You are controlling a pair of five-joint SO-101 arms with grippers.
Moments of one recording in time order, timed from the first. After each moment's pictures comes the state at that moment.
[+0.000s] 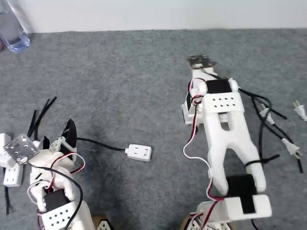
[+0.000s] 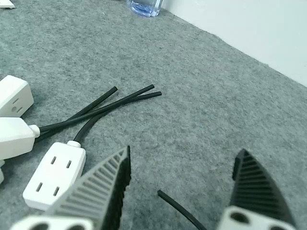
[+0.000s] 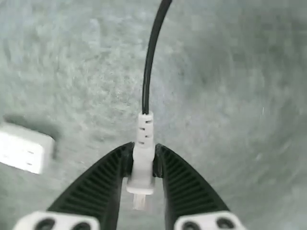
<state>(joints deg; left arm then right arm) -28.2 -88.4 97.1 33.6 22.2 -8.2 -2.5 8.5 82.7 -4.8</state>
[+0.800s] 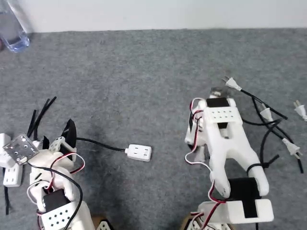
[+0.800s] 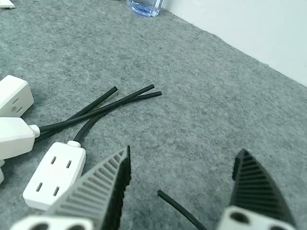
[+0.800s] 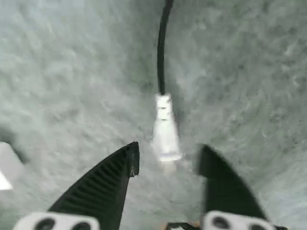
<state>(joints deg) -28.2 -88.4 97.1 33.6 22.2 -6.2 -3.3 29.4 79.7 -24.0</state>
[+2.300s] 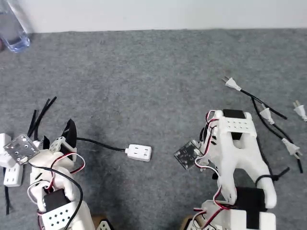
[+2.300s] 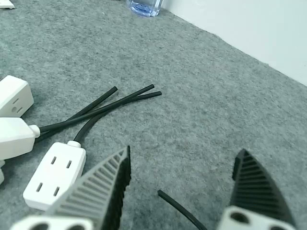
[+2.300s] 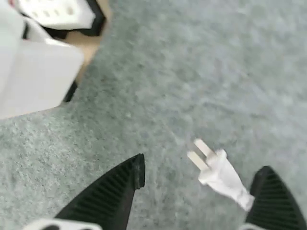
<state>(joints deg) -28.2 -88.4 97.1 33.6 22.0 2.5 -8.7 38.4 84.8 126.3</state>
